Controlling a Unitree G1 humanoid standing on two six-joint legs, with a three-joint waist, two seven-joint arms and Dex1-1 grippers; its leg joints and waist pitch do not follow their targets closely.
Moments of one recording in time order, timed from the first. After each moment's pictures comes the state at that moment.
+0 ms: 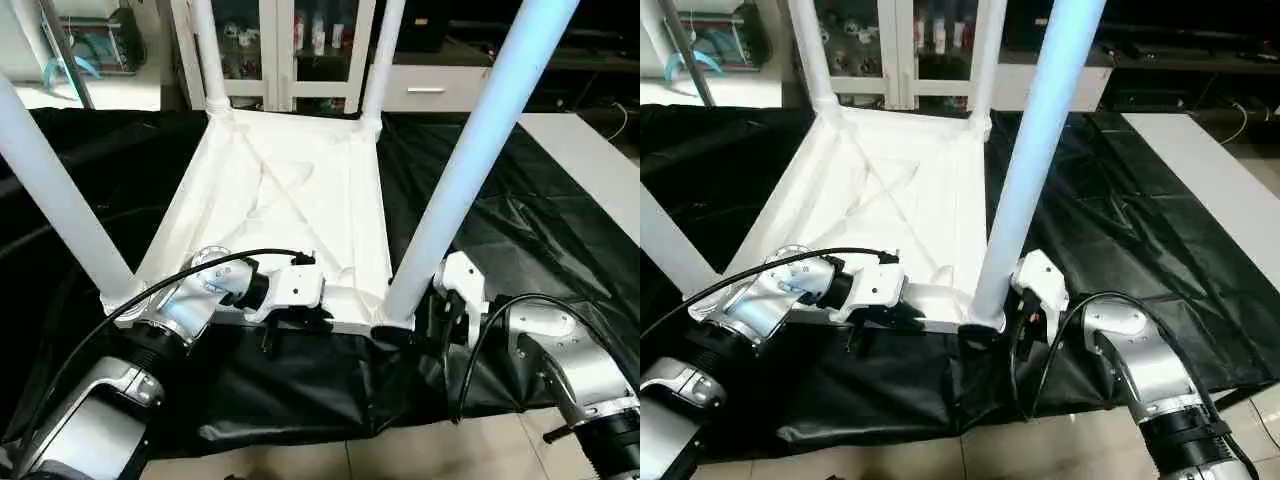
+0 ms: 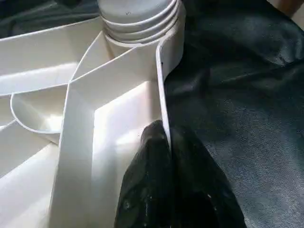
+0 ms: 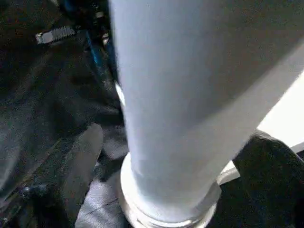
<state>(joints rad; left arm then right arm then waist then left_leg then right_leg) -0.67 0.37 -0.44 0.65 0.13 -0.18 -1.28 -0.28 -0.50 0.19 0.20 0.23 0.18 1.06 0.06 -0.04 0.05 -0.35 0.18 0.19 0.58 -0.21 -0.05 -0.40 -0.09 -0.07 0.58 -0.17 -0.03</state>
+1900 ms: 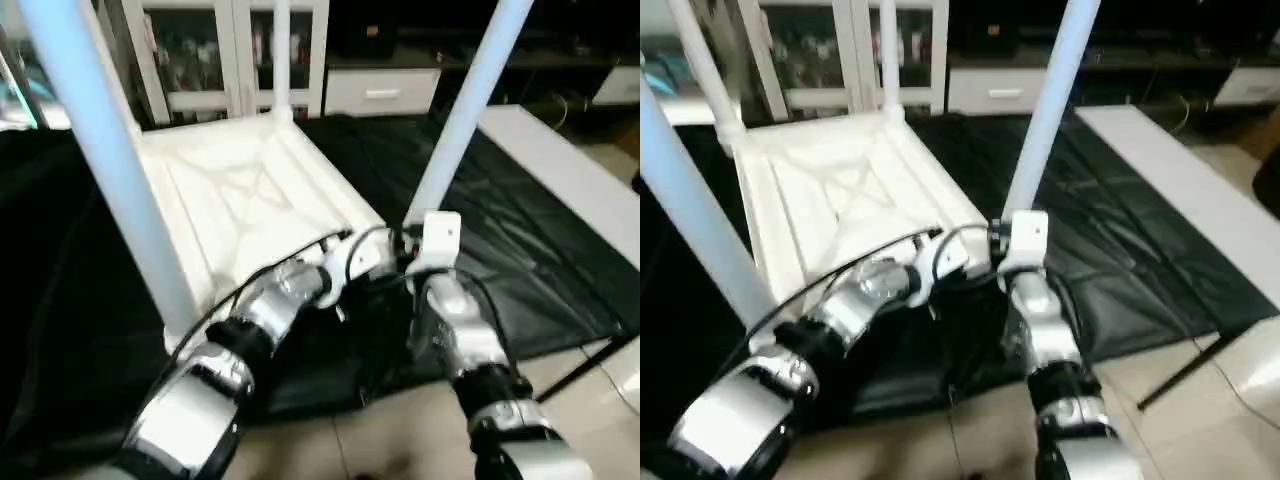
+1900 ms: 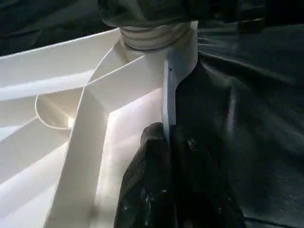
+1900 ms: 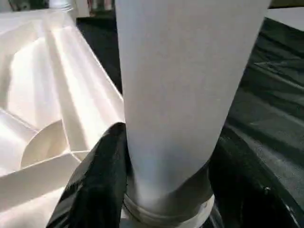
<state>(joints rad) -0.81 0.02 -0.36 0.99 0.25 0.03 -0.51 -0.57 0.00 -0.07 0.78 0.10 -0.03 -0.04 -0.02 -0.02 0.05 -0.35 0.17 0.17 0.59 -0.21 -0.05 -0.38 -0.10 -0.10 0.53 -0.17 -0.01</state>
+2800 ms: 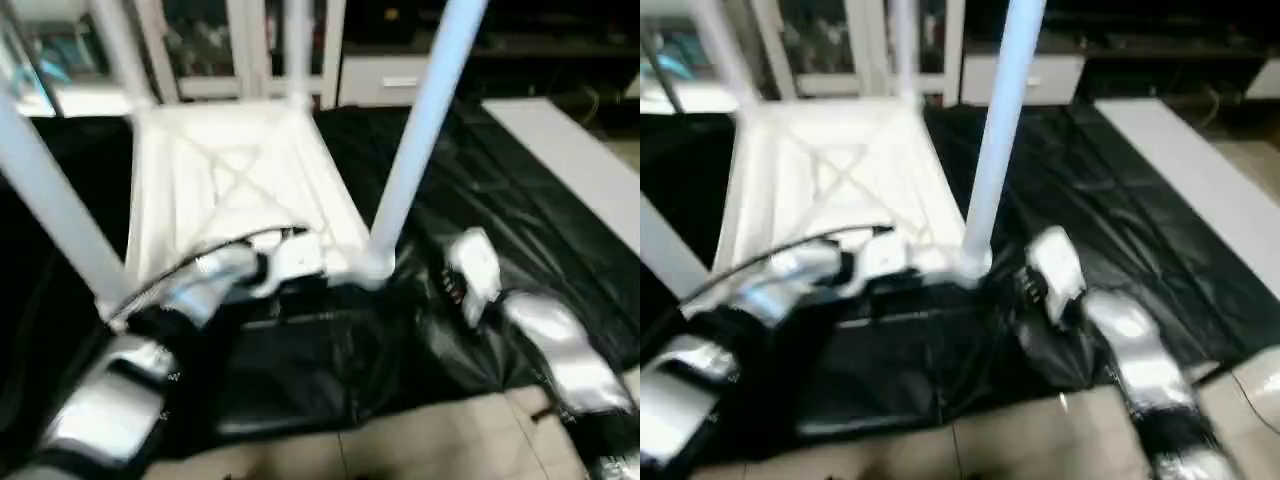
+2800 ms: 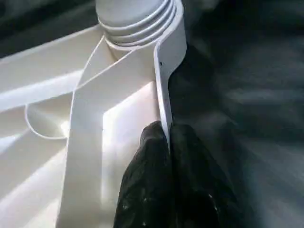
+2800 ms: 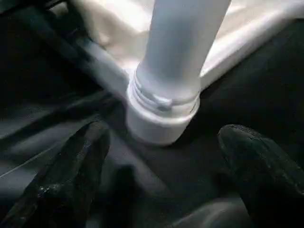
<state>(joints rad) -0.74 0.38 -0.40 0.83 0.15 -0.26 -1.13 -0.25 -0.50 0.14 0.28 0.20 0.04 0.91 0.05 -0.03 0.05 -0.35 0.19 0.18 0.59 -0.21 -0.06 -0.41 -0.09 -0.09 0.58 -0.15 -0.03</state>
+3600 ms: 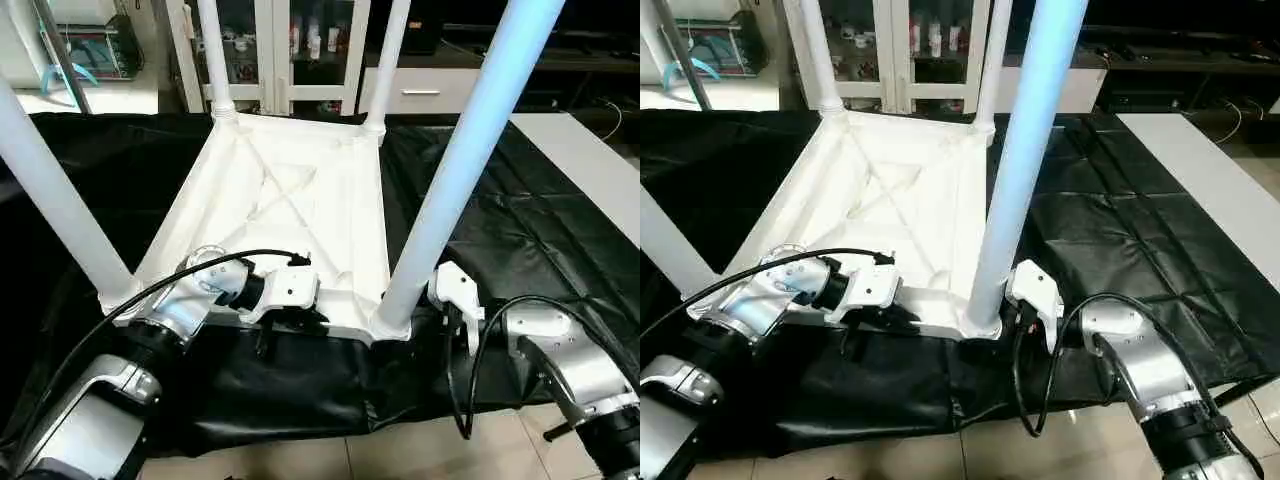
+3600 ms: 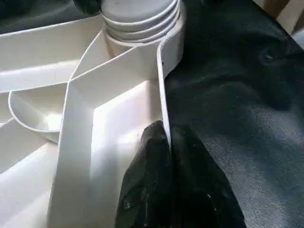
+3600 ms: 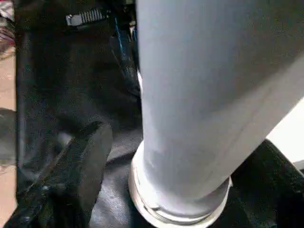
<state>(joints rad) -0.67 0.39 -0.43 0.67 0.11 -0.20 -1.33 -0.30 -0.53 0.23 0.21 0.24 0.17 1.14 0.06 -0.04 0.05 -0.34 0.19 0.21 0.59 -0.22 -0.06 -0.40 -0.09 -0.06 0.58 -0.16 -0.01</state>
